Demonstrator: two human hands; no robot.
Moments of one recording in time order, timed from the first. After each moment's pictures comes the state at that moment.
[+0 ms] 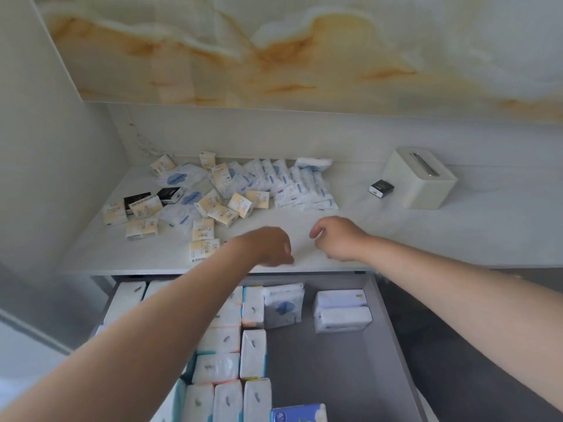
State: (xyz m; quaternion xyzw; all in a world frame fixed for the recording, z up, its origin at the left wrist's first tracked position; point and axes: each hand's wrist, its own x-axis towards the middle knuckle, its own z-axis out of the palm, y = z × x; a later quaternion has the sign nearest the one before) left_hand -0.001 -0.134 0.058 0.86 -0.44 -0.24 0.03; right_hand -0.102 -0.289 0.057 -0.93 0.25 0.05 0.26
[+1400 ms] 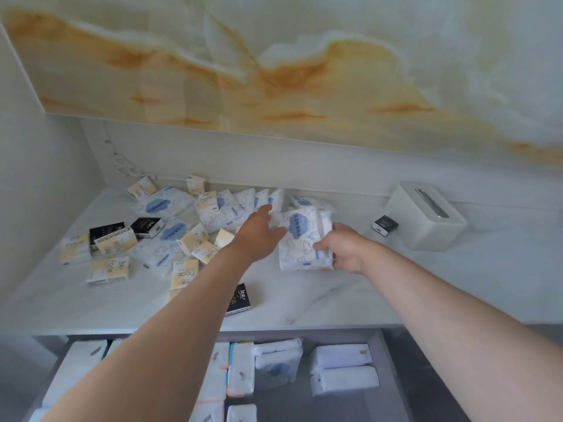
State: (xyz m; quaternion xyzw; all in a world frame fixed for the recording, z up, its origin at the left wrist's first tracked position) left_hand 0.109 -0.192 0.030 0.83 -0.30 -0.19 0.43; right_hand -0.010 -0.350 0.048 -0.67 0.41 -0.01 0.62
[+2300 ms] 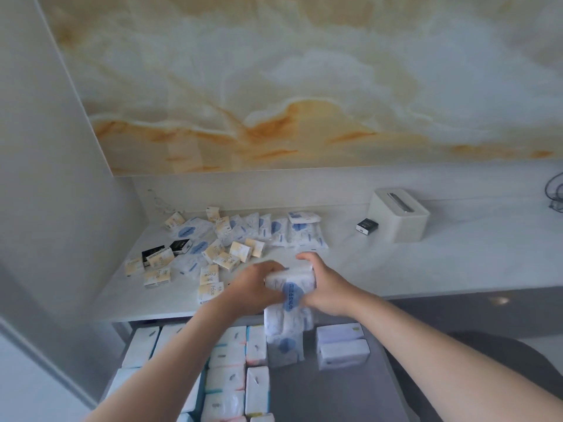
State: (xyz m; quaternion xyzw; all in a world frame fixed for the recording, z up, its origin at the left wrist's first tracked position) left_hand -0.045 -0.081 0.091 0.84 -0.40 -0.18 0.32; right_hand -0.162 -0.246 0.083 -0.88 0.18 0.01 0.44
